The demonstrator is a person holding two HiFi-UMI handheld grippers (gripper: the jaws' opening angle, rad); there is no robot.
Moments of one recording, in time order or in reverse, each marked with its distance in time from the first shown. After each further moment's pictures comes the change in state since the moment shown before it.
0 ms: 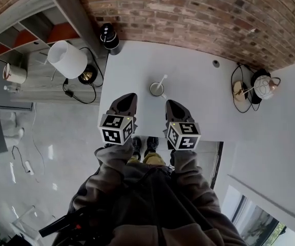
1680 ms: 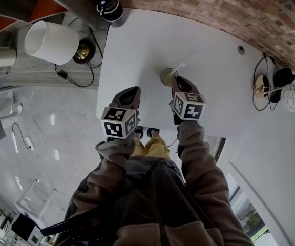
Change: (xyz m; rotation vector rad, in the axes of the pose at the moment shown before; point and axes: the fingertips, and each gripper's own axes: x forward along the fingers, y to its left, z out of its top) left arm 0.058 0.058 -0.105 -0.159 0.209 0.036; right arm 0.150 -0.063 -0.088 0.041 0.265 -0.019
